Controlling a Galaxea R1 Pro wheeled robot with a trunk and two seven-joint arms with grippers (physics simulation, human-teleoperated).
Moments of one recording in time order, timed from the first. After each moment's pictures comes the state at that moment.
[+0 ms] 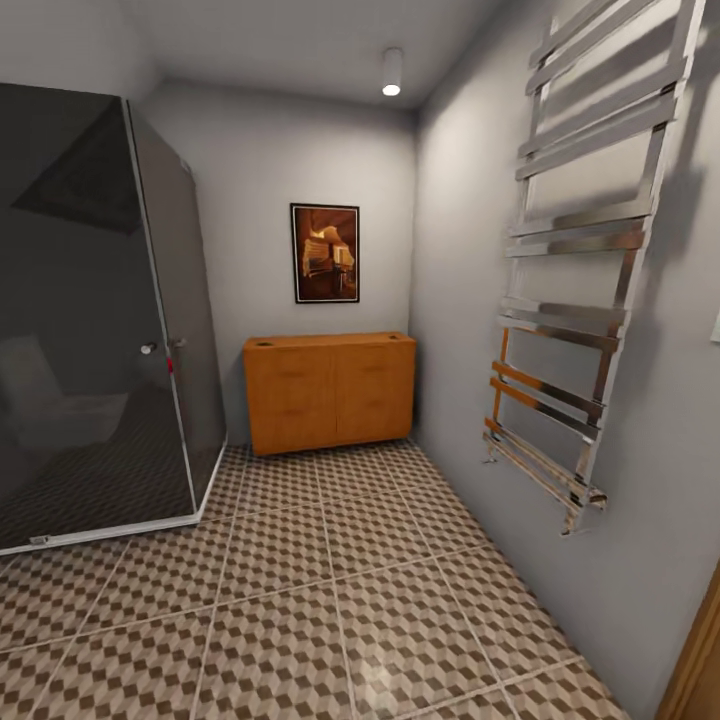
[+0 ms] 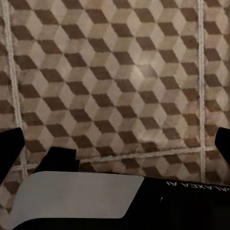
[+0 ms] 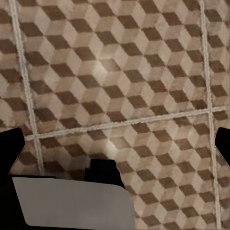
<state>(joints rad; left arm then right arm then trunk) -0.21 -0.05 0.38 -0.01 -0.18 -0.06 -0.02 -0.24 0.05 -0.18 0.02 0.33 -0.05 -0.17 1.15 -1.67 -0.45</state>
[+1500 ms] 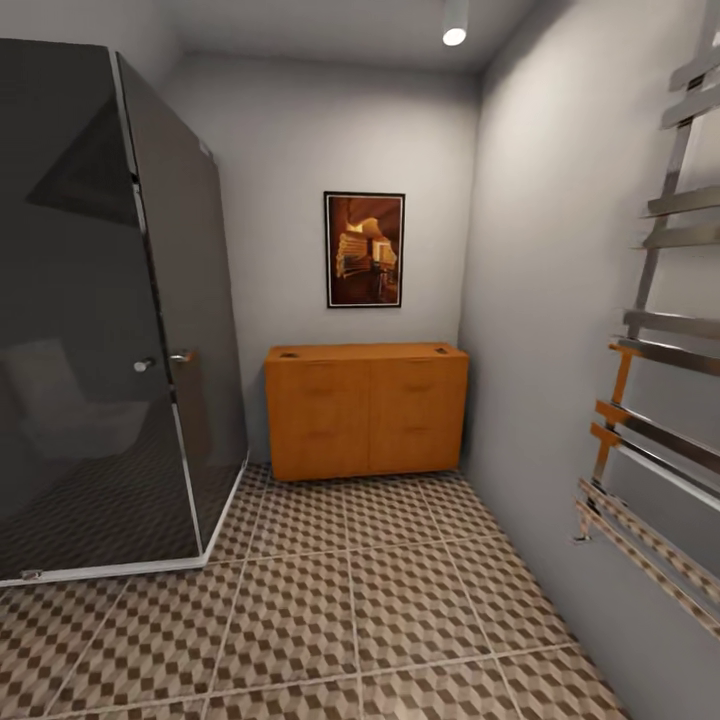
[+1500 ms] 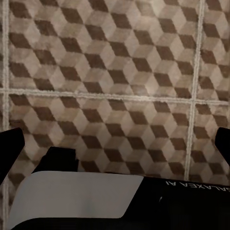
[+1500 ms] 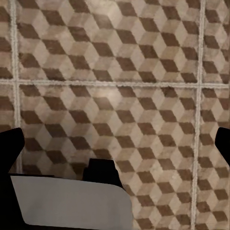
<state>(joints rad) -0.21 -0.05 0.38 0.00 -0.18 -0.06 -0.02 -0.24 0.05 -0.18 0.02 0.34 -0.05 -0.17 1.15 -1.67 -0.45</state>
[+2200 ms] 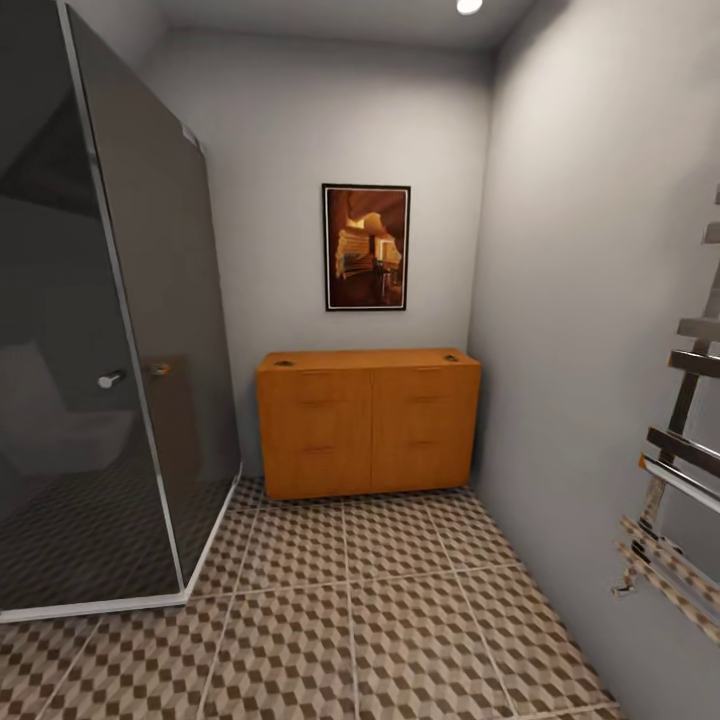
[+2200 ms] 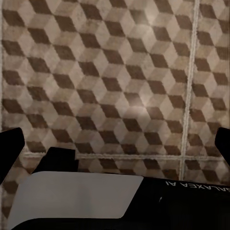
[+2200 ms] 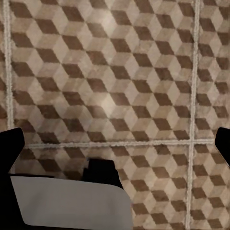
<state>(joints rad) -0.21 -0.05 0.38 0.00 -0.18 -0.06 -0.02 -0.24 0.05 -0.18 0.02 0.34 -0.05 -0.17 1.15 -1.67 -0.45</state>
